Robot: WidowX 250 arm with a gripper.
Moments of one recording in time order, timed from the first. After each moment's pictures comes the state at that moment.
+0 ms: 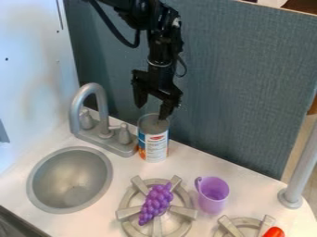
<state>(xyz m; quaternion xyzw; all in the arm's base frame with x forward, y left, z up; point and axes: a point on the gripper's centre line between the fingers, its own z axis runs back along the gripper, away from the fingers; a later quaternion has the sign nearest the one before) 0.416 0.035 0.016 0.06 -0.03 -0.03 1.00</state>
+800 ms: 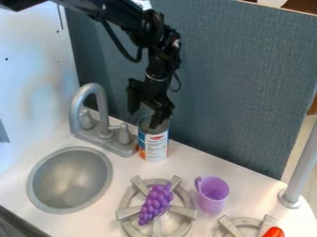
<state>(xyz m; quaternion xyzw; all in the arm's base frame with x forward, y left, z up) 0.419 0.057 -0.014 0.12 0.00 -0.04 0.99</state>
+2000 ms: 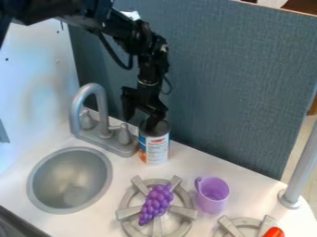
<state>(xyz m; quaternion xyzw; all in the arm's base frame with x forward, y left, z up) 0.424 0.061 -0.043 0.06 0.01 -0.01 1.00</state>
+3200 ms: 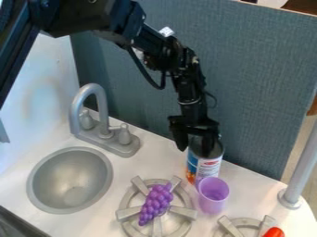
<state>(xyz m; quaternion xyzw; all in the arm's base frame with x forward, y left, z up) 0.417 -0.099 -0.056 -0.13 0.02 -0.07 0.99</state>
